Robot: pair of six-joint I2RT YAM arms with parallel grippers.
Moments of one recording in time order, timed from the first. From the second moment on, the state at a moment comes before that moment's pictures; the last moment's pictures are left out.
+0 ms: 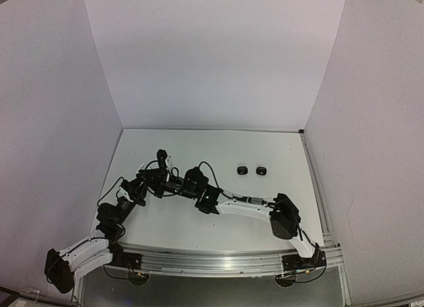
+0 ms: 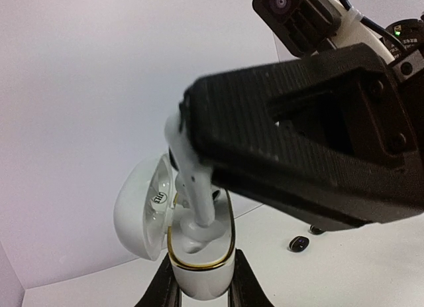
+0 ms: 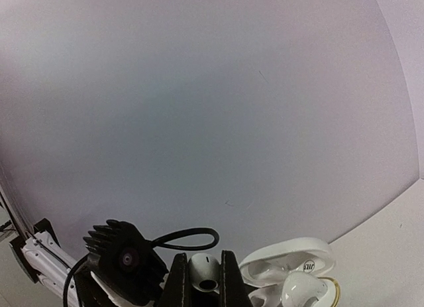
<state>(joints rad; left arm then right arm) -0.56 0.71 0.19 0.87 0.11 0.13 1.18 2.25 1.93 0.58 -0.20 0.45</state>
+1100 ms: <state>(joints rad) -0.56 0.71 0.19 0.86 0.11 0.12 1.17 2.26 1.93 0.60 -0.20 0.43</state>
